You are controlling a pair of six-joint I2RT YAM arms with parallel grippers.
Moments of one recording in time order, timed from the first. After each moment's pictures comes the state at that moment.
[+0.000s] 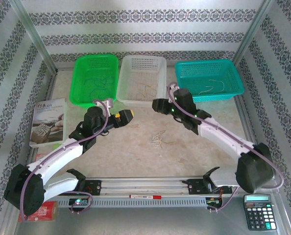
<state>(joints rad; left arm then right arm) -0.46 1.09 0.59 0.12 0.28 -0.76 0.53 1.28 0.87 -0.12 -0.14 0.55</state>
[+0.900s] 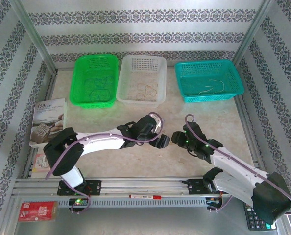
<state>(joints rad) -0.95 1.66 0.99 -0.09 0.10 -0.49 0.55 0.94 0.40 -0.35 0.01 0.87</state>
